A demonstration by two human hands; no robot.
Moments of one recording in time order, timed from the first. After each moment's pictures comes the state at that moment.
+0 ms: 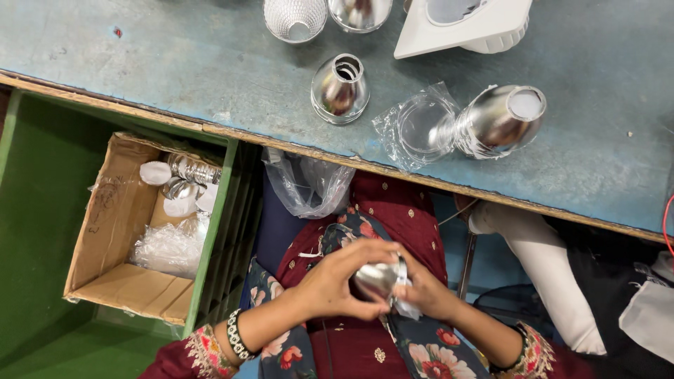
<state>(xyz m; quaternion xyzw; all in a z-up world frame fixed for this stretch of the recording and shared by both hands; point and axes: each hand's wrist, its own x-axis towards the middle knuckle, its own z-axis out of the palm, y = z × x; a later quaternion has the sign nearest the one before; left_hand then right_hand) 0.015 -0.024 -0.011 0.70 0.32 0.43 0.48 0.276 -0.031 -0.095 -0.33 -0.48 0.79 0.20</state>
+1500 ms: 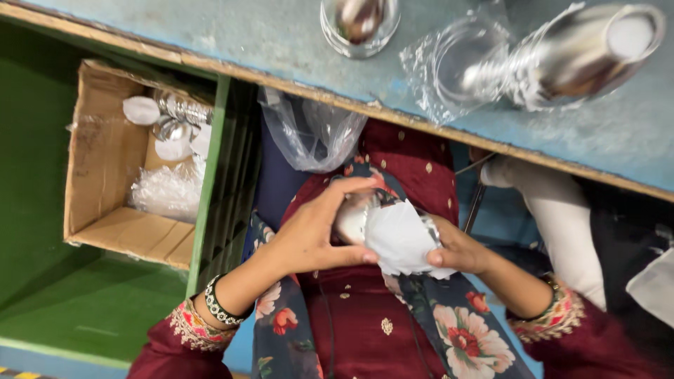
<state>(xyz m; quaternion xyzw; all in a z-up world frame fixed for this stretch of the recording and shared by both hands) -0.027 -0.013 0.004 0.62 0.42 0.34 0.57 0.278 0.008 -0.055 -0.27 -0.45 0.84 0.10</state>
